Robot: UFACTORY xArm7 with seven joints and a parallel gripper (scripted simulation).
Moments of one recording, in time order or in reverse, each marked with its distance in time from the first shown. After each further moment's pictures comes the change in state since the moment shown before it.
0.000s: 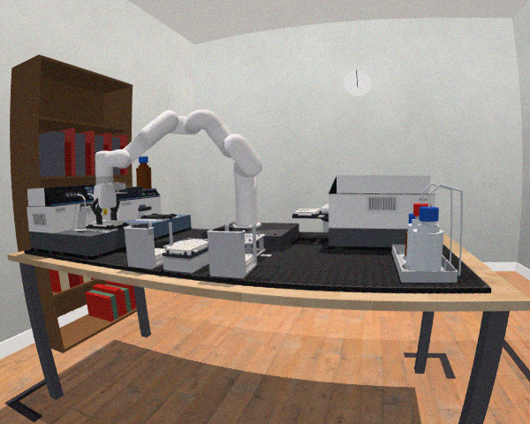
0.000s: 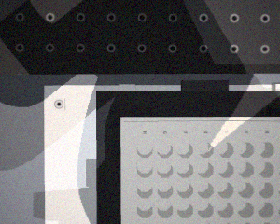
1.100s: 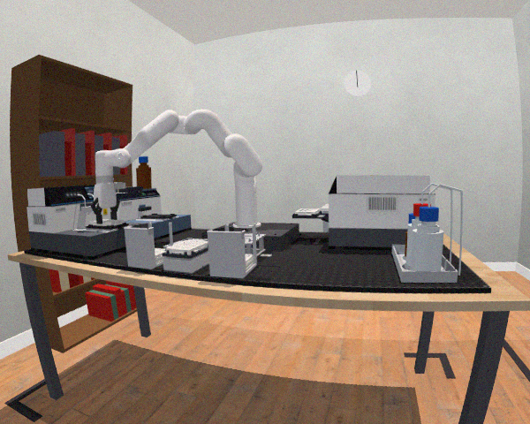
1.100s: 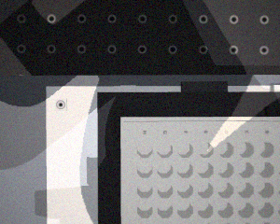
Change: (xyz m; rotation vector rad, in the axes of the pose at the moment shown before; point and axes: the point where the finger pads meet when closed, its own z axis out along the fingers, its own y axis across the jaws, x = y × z) arm 0.000 0.000 -0.002 0.001 0.001 0.000
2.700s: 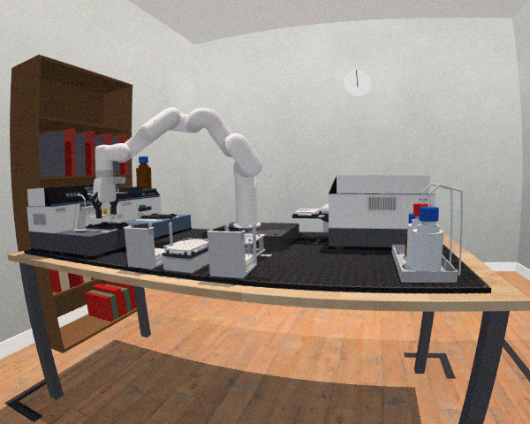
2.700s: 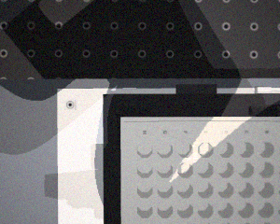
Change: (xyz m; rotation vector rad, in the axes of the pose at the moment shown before) arm 0.000 0.000 -0.022 -0.001 -0.001 0.000
